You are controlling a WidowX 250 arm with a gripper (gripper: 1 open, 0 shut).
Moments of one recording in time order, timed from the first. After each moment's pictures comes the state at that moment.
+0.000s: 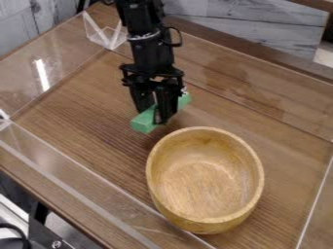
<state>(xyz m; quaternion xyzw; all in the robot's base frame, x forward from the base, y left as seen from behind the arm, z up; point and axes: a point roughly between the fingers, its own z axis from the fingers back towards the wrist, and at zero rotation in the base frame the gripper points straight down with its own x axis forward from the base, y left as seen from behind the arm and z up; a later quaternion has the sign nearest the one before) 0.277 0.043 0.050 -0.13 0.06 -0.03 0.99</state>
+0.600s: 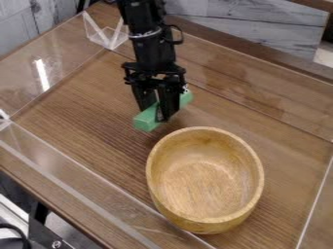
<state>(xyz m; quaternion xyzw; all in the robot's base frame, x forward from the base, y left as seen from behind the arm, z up) 0.279 0.045 0.049 -0.14 0.06 -0.02 0.99</state>
